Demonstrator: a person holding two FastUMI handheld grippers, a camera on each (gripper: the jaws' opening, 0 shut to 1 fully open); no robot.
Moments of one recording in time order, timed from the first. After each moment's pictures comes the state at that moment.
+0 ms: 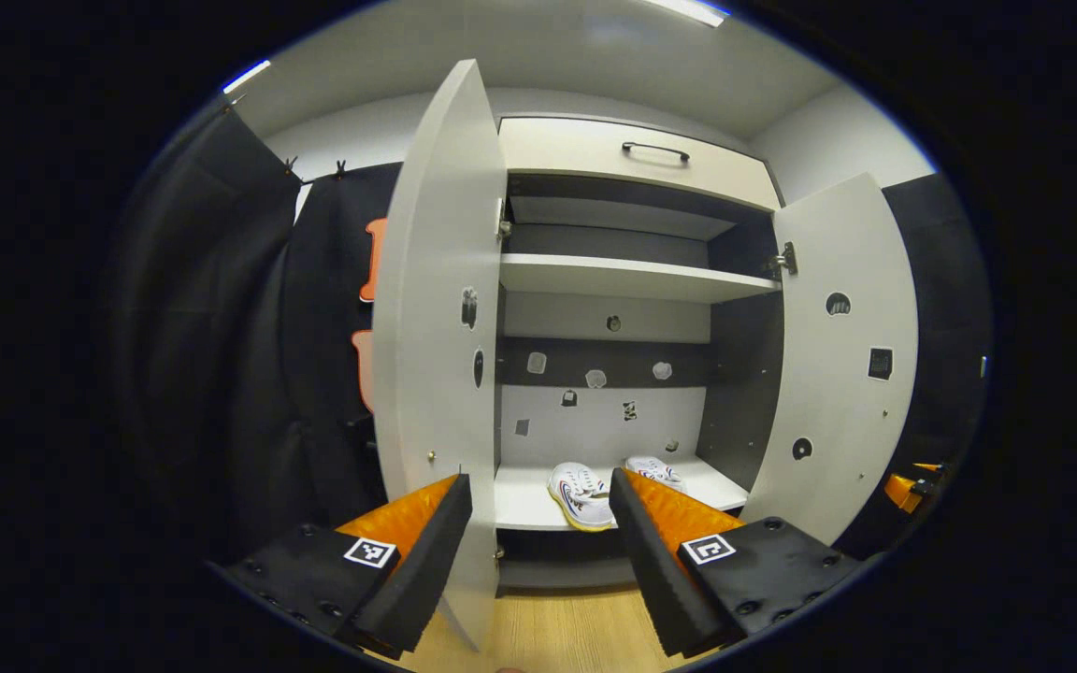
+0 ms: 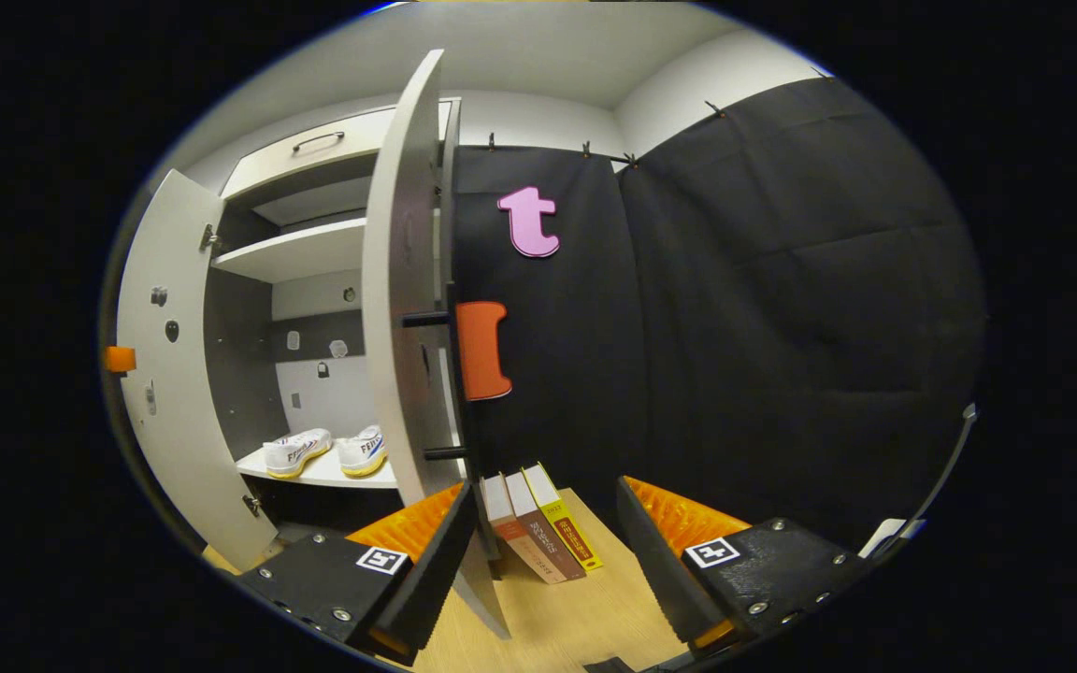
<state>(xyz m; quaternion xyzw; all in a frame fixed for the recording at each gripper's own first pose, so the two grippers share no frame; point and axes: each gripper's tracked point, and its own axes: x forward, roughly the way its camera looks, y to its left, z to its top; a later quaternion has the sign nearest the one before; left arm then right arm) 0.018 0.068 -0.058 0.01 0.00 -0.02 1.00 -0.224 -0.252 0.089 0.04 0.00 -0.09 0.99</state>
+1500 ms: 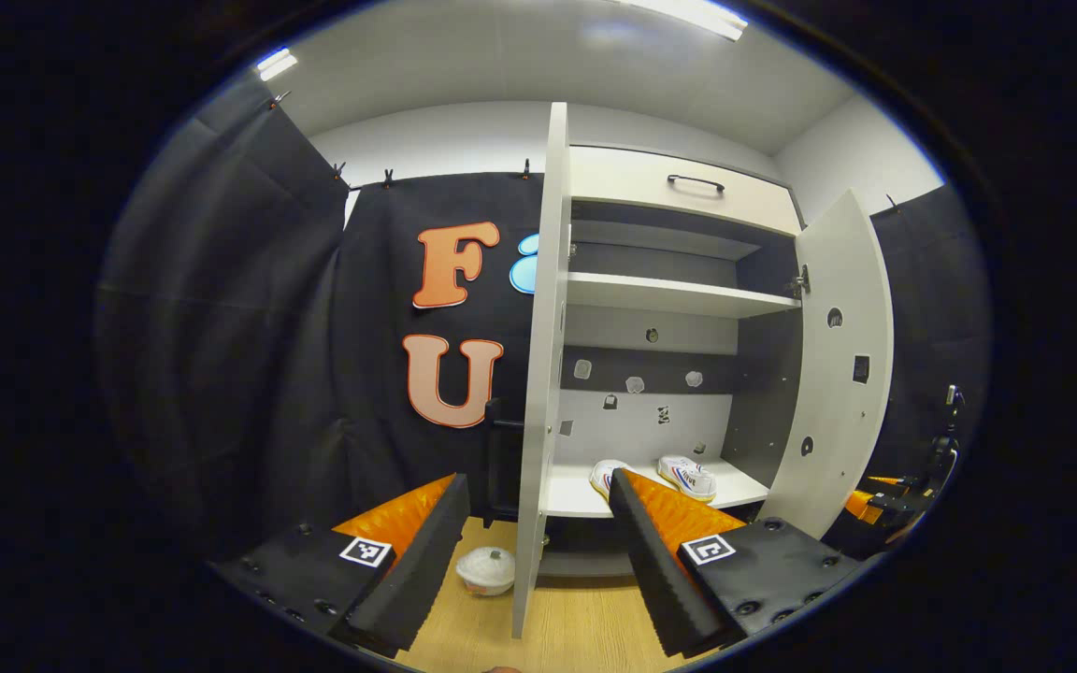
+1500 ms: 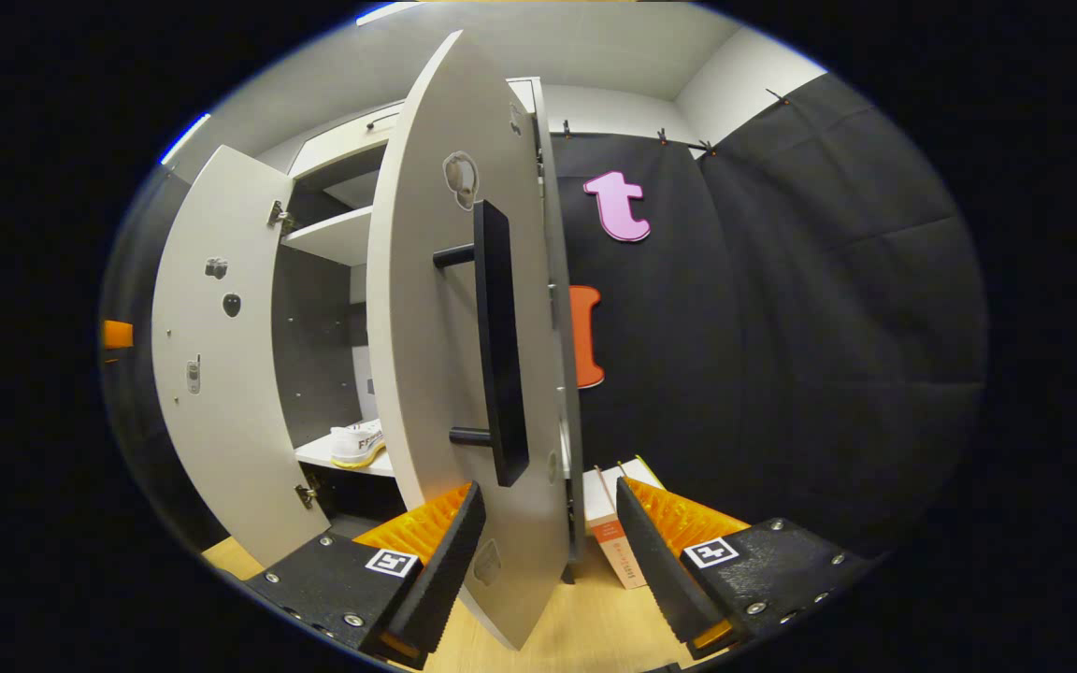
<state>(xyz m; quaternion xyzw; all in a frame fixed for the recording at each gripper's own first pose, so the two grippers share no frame) -0.042 0.123 -0.058 -0.01 0.00 0.03 1.00 -0.179 -0.121 0.061 0.03 0.00 0.07 1.00</state>
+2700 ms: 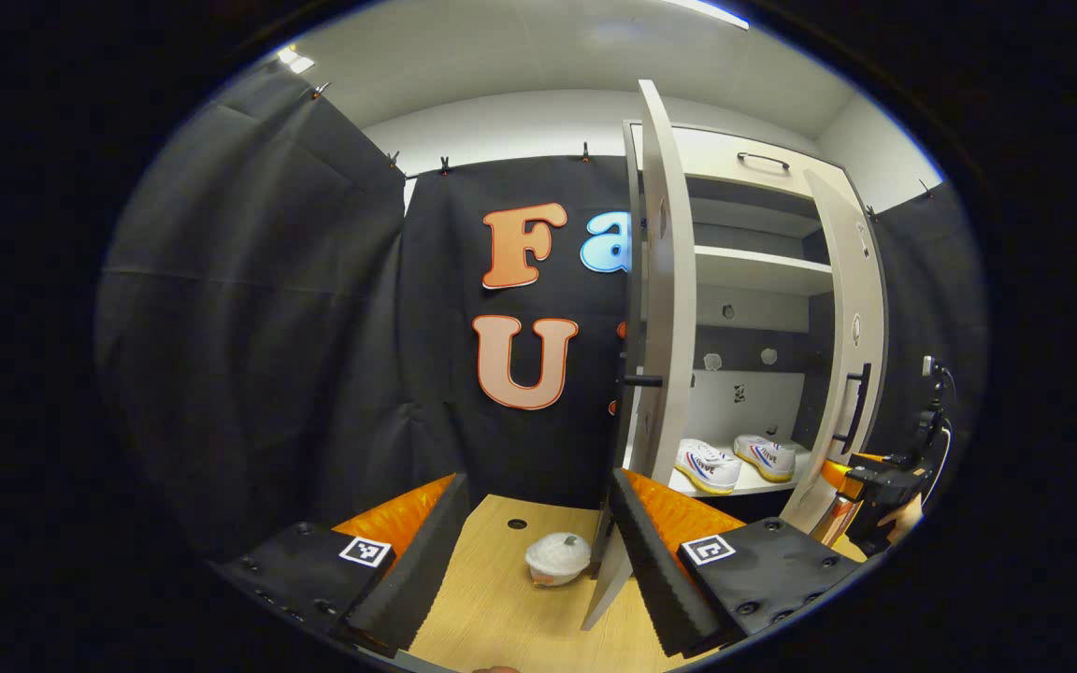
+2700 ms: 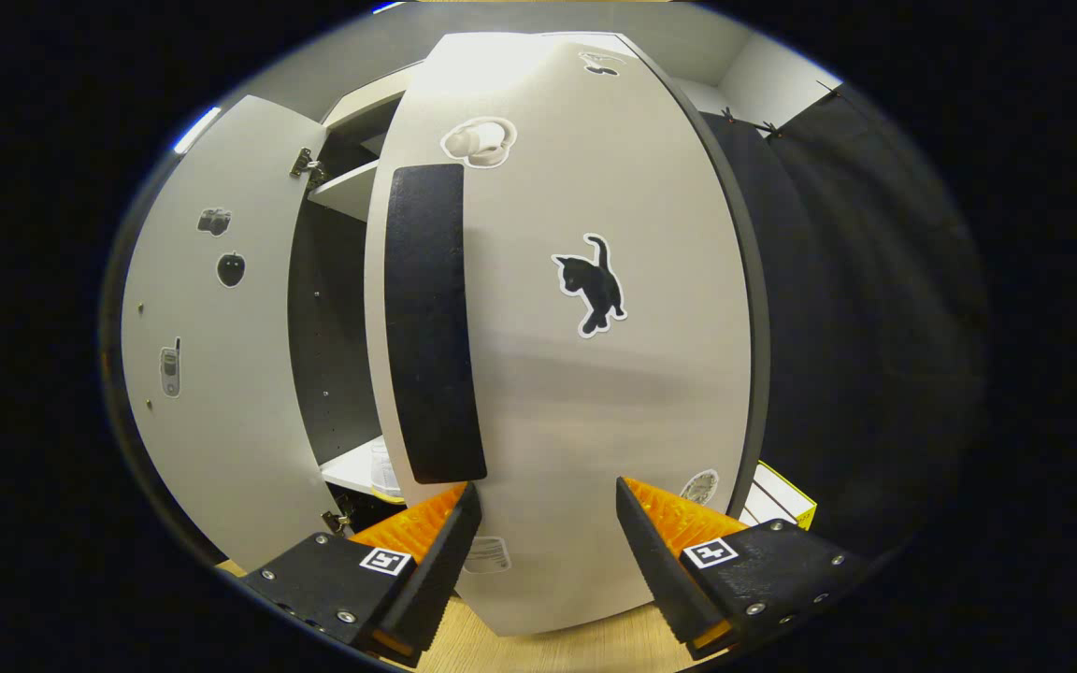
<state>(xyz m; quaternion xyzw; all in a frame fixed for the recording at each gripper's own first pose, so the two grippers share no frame) -0.038 0.218 -0.111 0.00 0.02 0.12 0.99 -0.073 0.005 0.045 0.03 0.01 0.10 0.99</state>
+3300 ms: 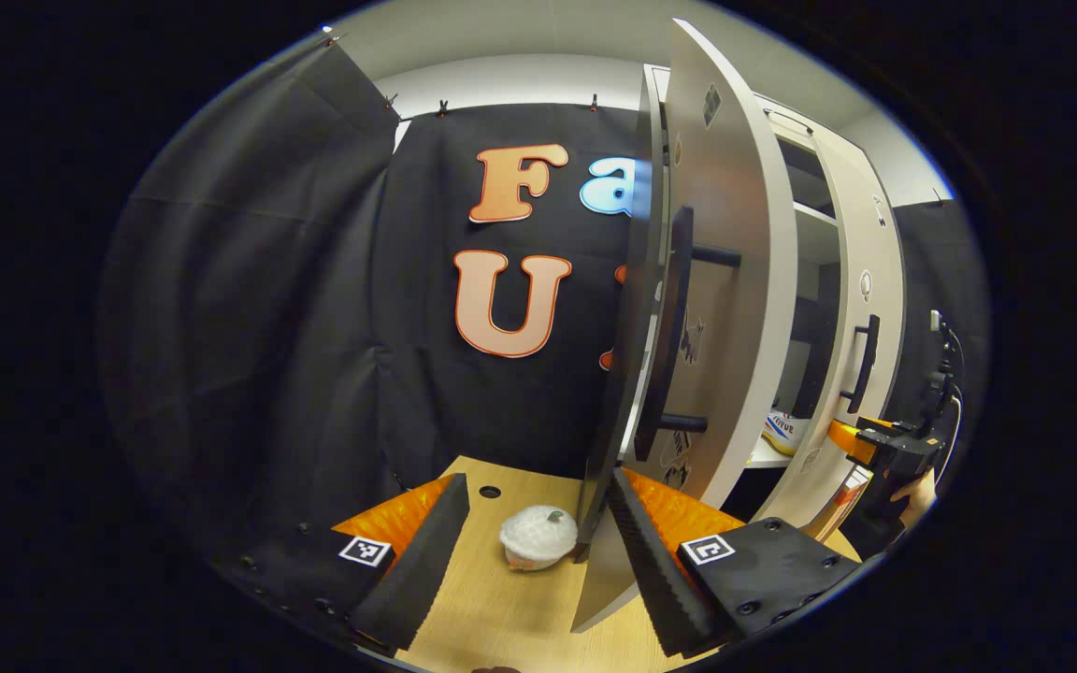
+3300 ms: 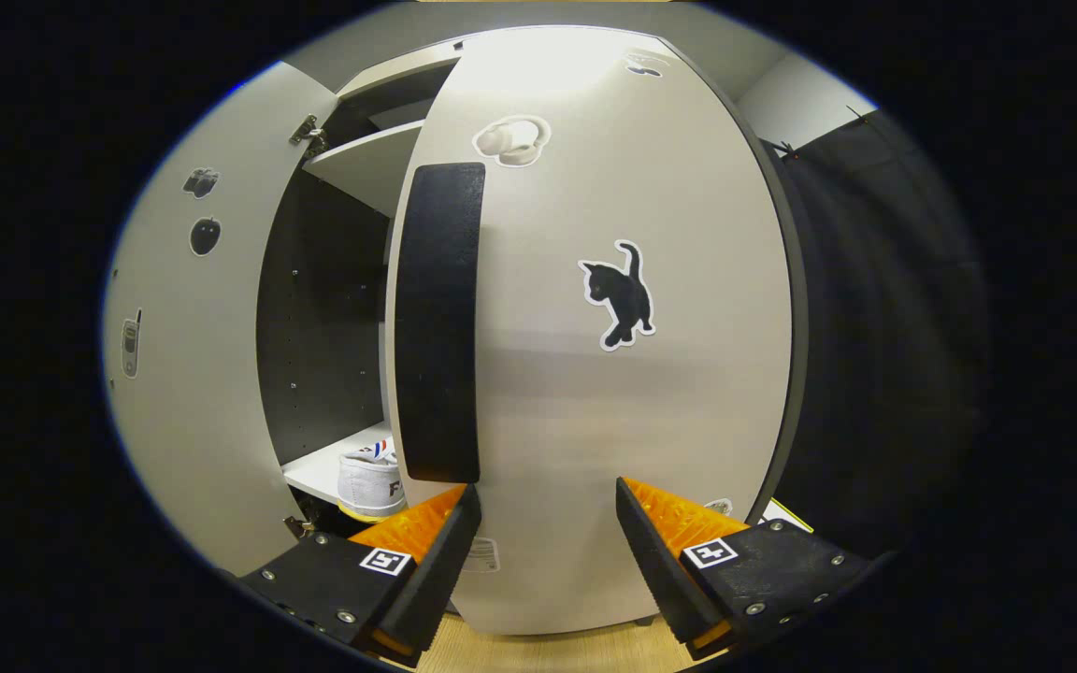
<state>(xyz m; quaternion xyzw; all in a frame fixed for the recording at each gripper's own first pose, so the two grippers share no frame) 0.034 0.227 -0.200 -0.05 0.08 0.08 0.99 -0.060 0.009 0.048 -0.02 0.01 0.07 1.00</state>
